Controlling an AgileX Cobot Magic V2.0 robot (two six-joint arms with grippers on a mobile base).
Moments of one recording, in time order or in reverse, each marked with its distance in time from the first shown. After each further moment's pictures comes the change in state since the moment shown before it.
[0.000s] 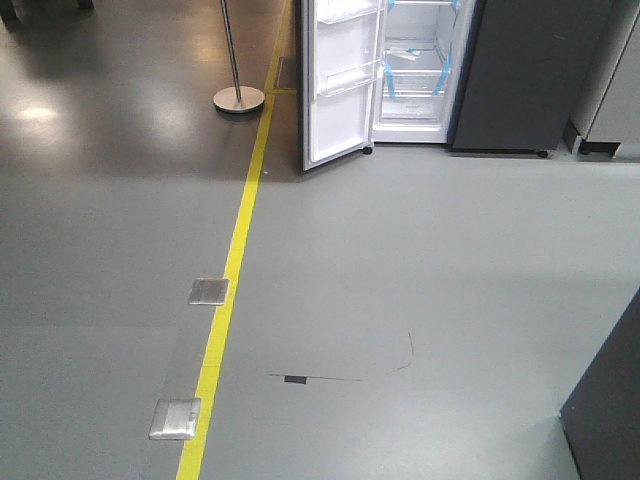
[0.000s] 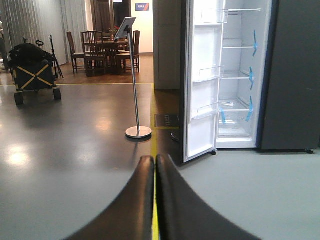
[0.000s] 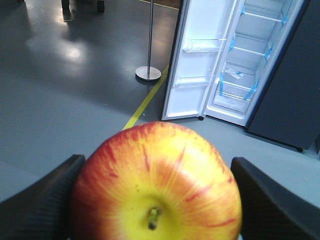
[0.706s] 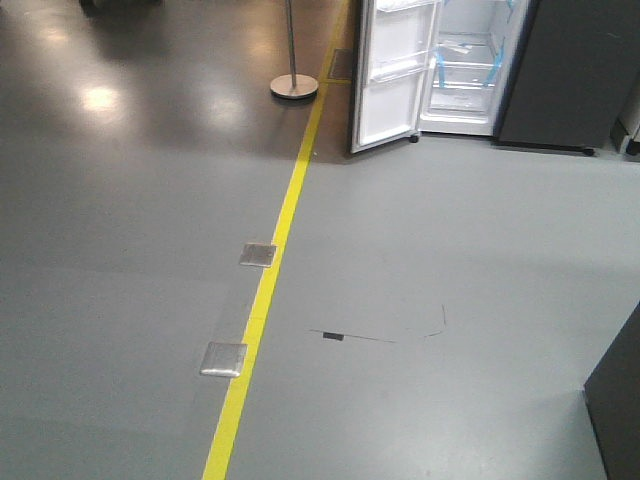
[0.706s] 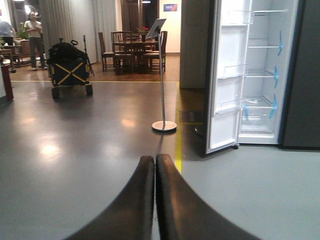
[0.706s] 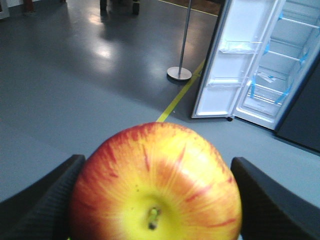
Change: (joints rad) left arm 0.000 0.000 0.000 0.000 0.000 0.000; right arm 0.000 0.000 0.000 0.000 0.000 0.000
